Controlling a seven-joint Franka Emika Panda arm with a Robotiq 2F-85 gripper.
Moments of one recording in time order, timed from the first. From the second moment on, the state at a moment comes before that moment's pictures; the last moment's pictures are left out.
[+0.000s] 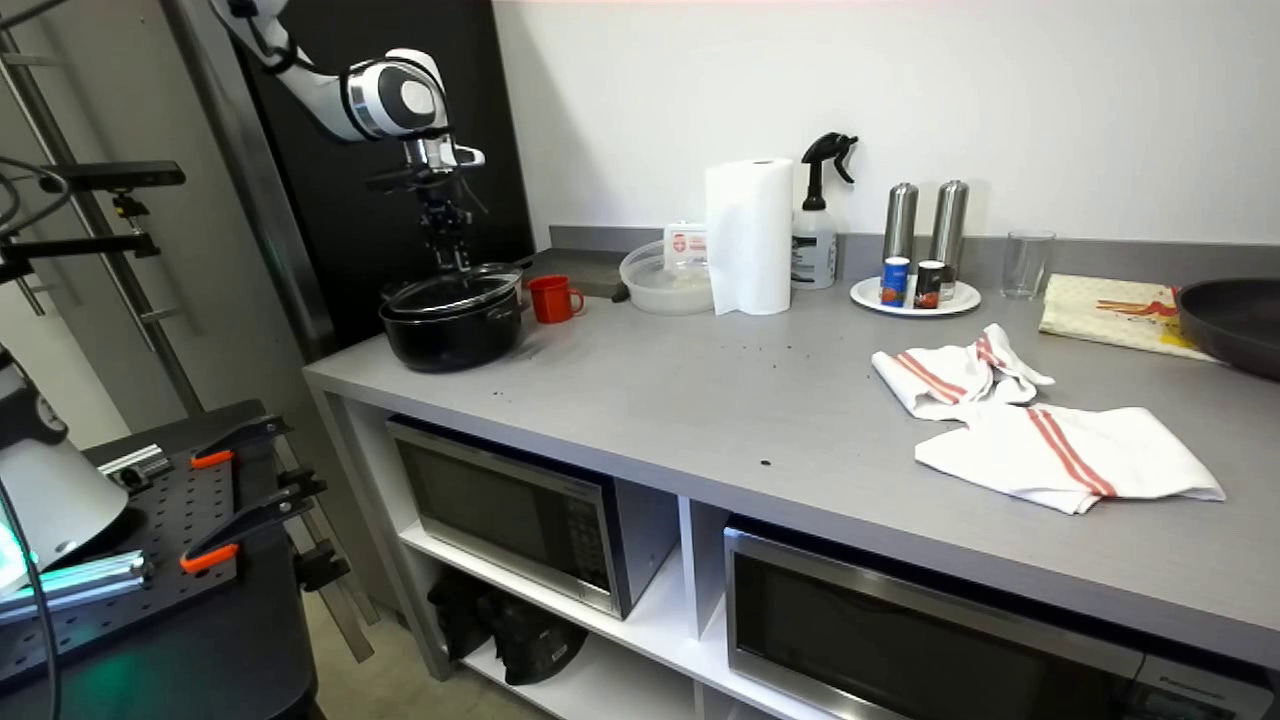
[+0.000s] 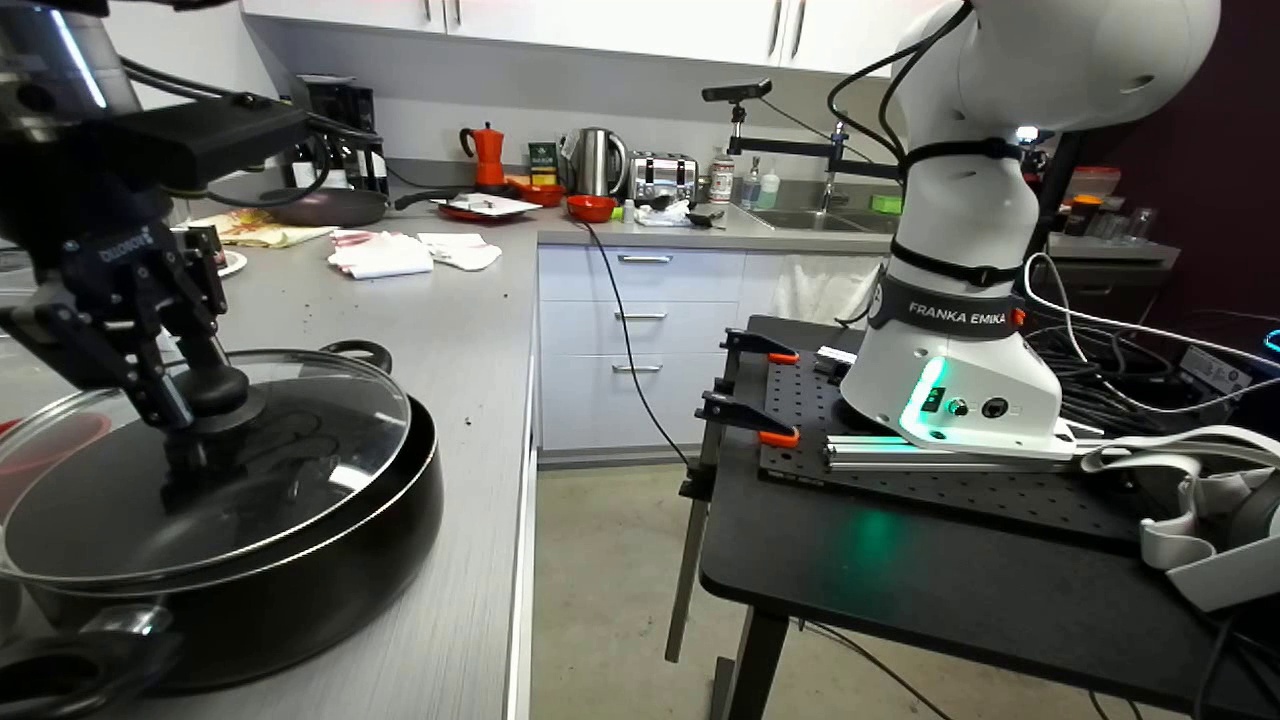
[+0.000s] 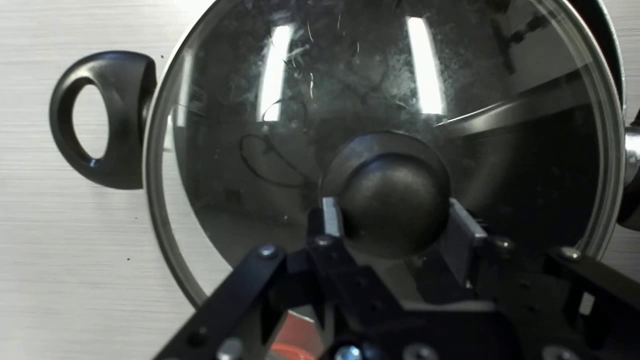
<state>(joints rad) 0.43 0.57 0.15 -1.75 -0.21 2.21 0.31</state>
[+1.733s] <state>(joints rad) 0.45 0.49 0.15 -1.86 -0.18 2.21 0.45</state>
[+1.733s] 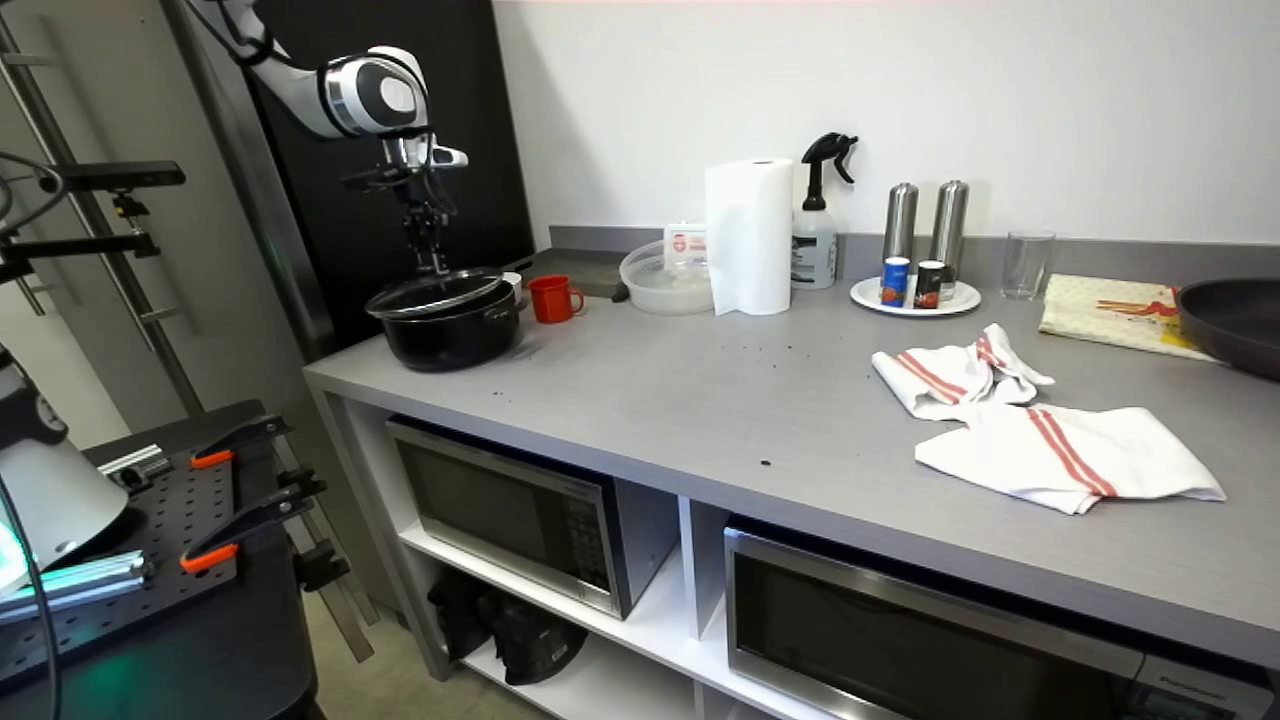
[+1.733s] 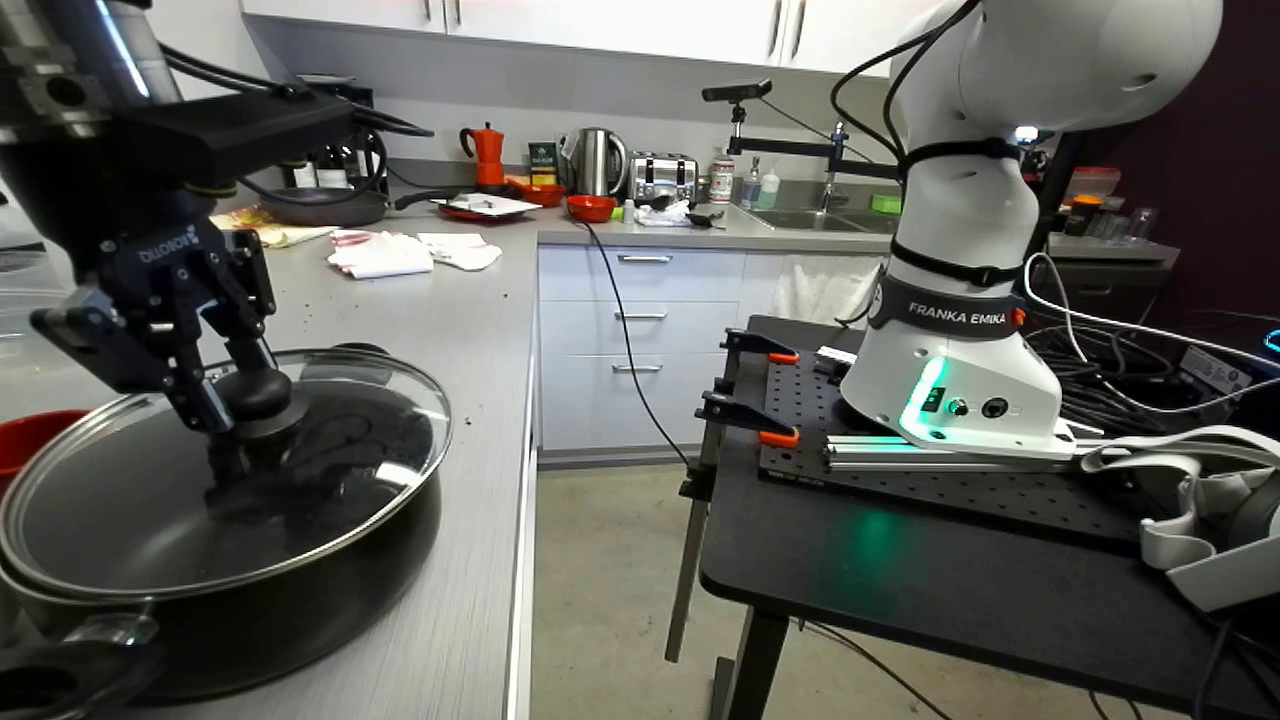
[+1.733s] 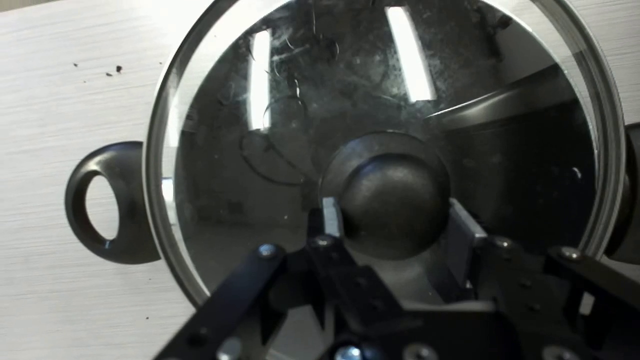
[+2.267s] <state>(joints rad) 0.44 0.50 0.15 -1.86 -0.18 2.21 0.45</state>
